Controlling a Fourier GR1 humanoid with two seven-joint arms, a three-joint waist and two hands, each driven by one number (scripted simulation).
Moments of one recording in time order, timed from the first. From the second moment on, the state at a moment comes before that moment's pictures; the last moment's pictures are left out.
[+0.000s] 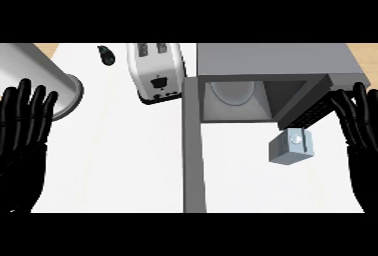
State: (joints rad) left arm 0.01 0.08 0.01 -2.10 0.02 0.00 -0.01; right arm 0.02 -0.13 0.01 -2.10 -0.01 0.00 -0.01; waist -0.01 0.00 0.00
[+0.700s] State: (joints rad) left arm 0.02 0.16 0.20 -2.02 0.23 -0.10 0.05; right arm 0.00 -0.13 0.11 -2.25 -0.04 0.07 0.17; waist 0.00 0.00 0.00
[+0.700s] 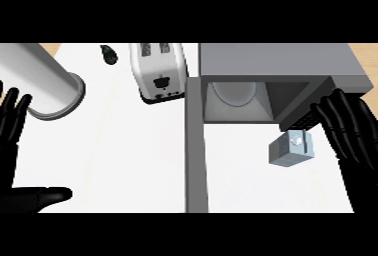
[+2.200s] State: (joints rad) left arm 0.32 0.15 0.49 -2.24 0.52 -0.36 0.12; right arm 0.14 -0.08 -0.04 -1.87 0.06 0.07 -0.13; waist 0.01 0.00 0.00
